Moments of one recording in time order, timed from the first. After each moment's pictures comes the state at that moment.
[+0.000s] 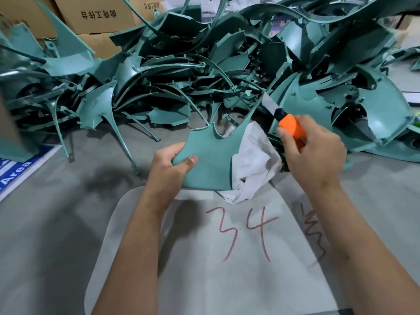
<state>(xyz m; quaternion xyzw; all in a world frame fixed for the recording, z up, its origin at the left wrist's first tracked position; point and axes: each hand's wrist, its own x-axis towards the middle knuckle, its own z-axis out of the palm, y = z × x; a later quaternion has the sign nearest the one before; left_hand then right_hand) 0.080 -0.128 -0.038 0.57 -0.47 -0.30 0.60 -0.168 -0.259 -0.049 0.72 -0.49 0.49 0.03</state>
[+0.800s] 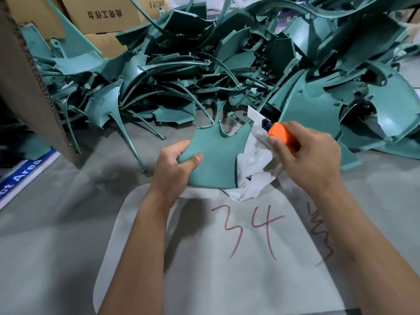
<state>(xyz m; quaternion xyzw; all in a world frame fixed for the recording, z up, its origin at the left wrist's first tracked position) 0.083 -0.129 -0.040 0.57 -0.49 -0.29 0.60 -0.165 -0.252 -0.048 0.80 -0.42 0.44 0.01</state>
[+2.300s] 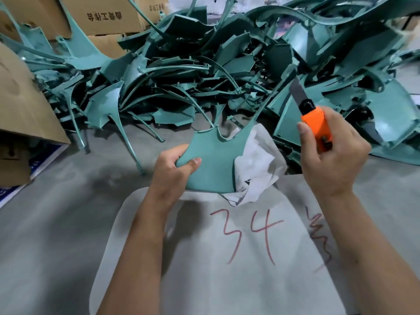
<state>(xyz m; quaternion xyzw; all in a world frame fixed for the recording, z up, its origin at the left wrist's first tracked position) 0.085 -0.130 -0.041 0.59 -0.48 -0.28 0.59 -0.172 -0.251 -0.043 0.67 -0.39 0.63 0.03</state>
